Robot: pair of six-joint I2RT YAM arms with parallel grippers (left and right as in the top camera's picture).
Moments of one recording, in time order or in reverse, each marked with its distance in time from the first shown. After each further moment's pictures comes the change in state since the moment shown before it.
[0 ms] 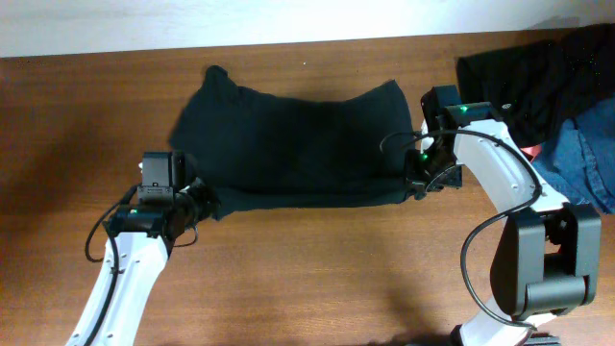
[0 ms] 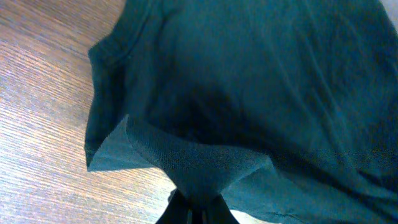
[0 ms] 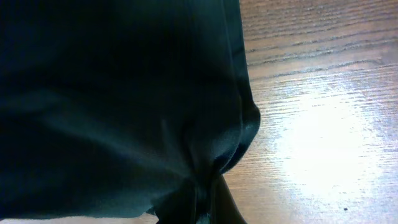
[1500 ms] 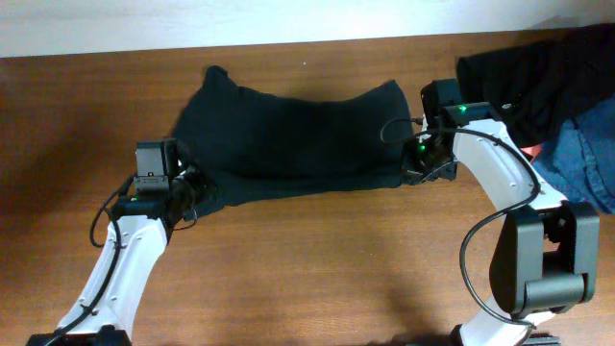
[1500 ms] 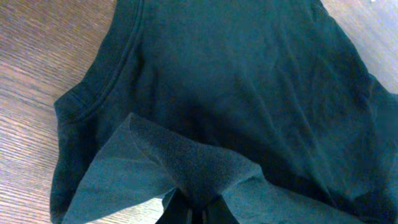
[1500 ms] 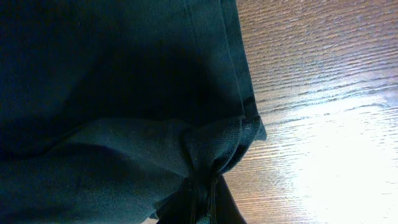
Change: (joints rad) left arm 0.046 0.120 0.000 0.205 0.060 0.000; right arm 0.000 0.009 0.000 0.132 -0.008 0.084
